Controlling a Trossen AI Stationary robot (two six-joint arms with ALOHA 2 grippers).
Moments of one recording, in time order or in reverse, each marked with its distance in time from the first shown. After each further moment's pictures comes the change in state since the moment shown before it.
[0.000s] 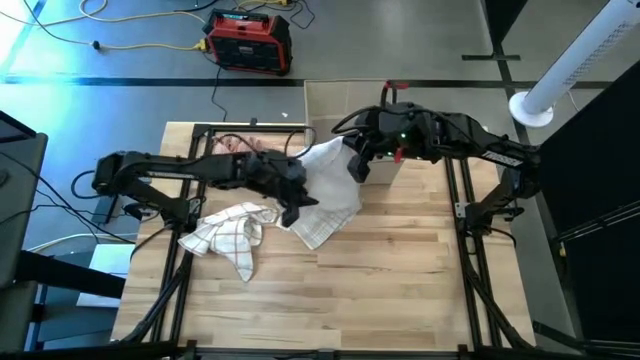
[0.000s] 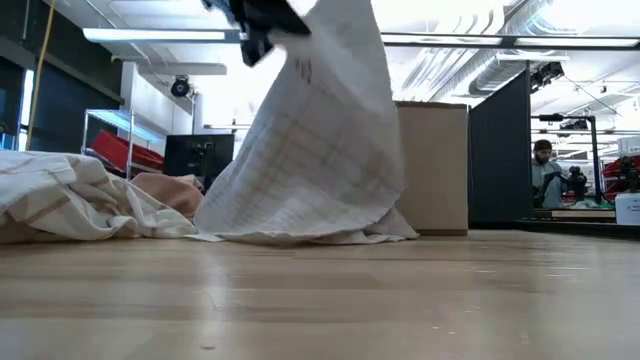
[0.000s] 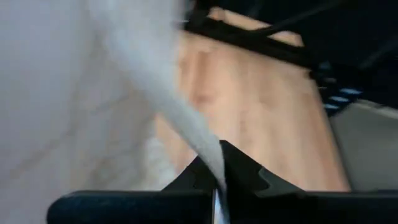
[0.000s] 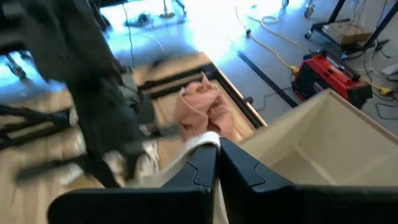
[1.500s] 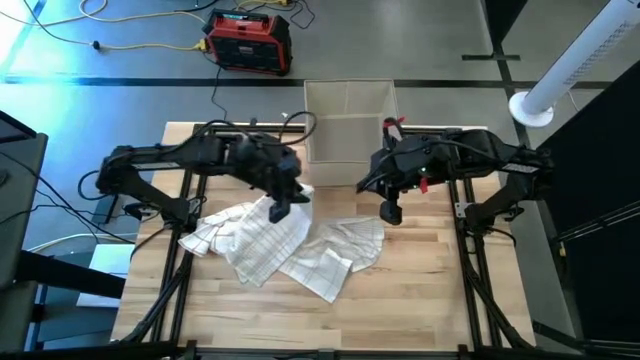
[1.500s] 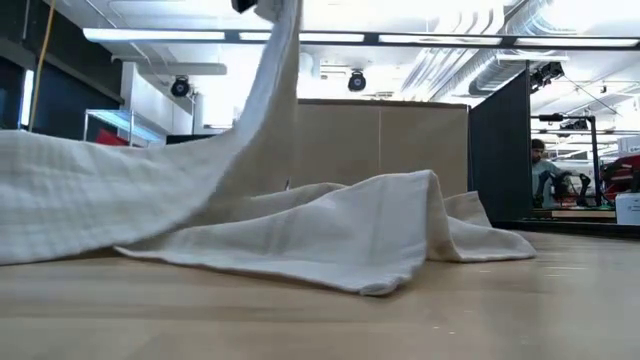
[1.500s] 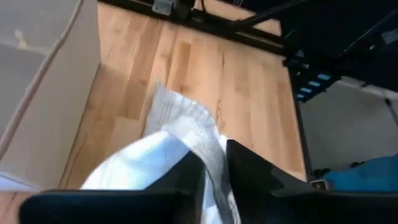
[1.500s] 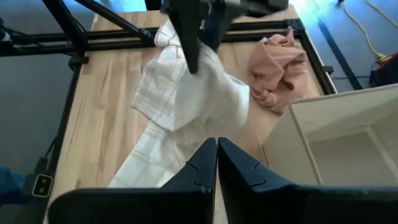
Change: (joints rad) left arm -0.009 0.077 0.370 -0.440 -0.007 0.023; right arm 0.176 -0.050 0.000 -0.207 -0.170 -0.067
